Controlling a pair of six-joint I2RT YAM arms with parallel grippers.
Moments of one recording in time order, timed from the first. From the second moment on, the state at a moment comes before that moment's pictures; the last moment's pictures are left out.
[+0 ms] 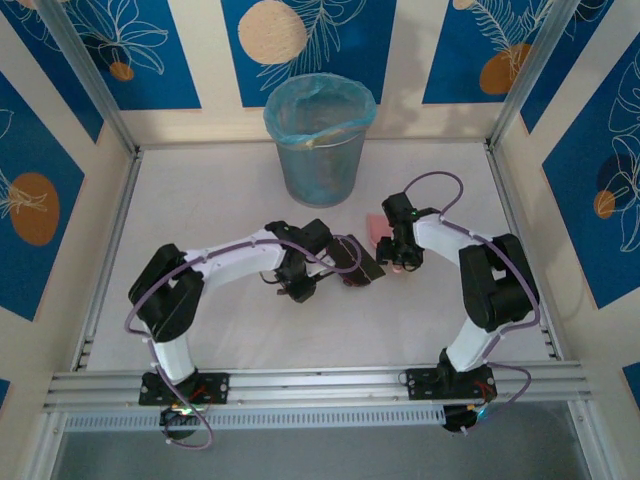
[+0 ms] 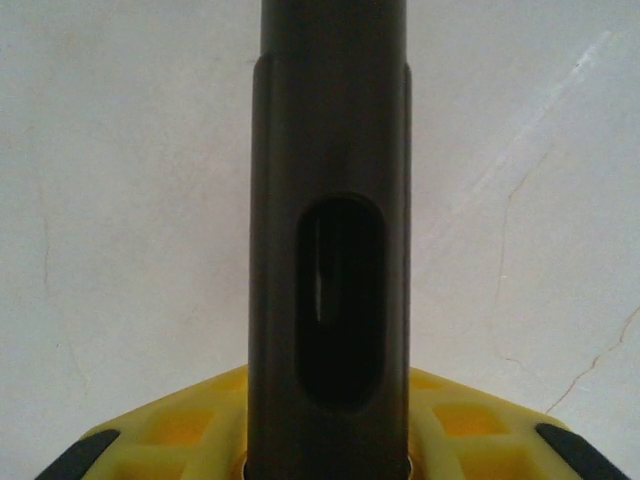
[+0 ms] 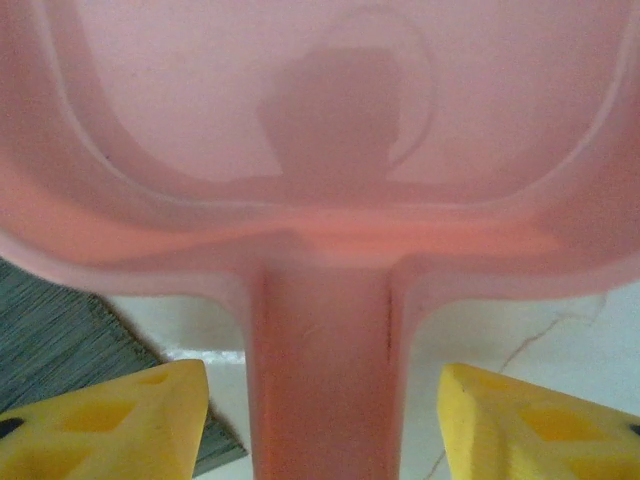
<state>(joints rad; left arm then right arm) -0.87 1.80 1.30 -0.98 0.02 0.06 0.32 1.68 1.01 -0.70 0.05 0.39</state>
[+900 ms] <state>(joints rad) -0.87 1.80 1.38 -1.04 -0.02 0.00 0.15 1.04 0.87 -0.79 0.07 0.59</state>
